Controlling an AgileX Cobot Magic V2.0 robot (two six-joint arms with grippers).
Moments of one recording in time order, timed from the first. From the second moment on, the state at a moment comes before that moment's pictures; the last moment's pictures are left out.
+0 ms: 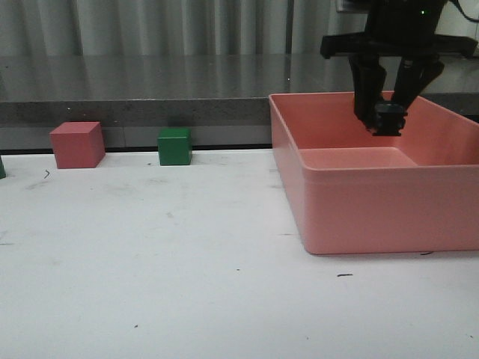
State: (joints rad) left arm -0.36 0.67 -0.75 0.04 0.60 -0.06; right arm 0.26 1.93 -1.75 0.00 1.15 0.20
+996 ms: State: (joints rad) left arm -0.36 0.67 -0.75 0.04 0.60 -0.06; right arm 0.79 2.15 -1.97 0.01 1.12 0.58
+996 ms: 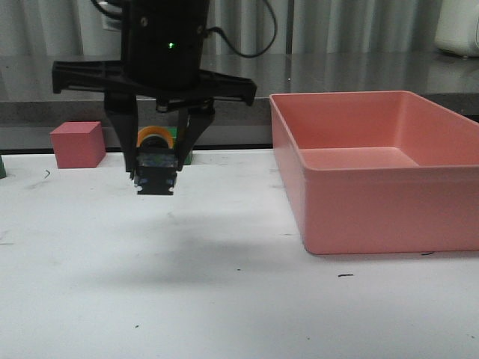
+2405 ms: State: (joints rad) left arm -0.36 0.67 -0.75 0.04 0.60 -0.06; right arm 0.79 2.41 -2.18 0.01 1.14 0.74
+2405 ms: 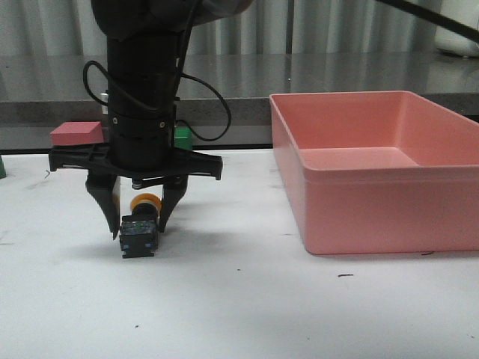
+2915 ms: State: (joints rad) left arm -0.36 0.67 -0.75 0.04 0.60 -0.06; right arm 0.79 2.22 -2.18 -0.05 1.23 0.49
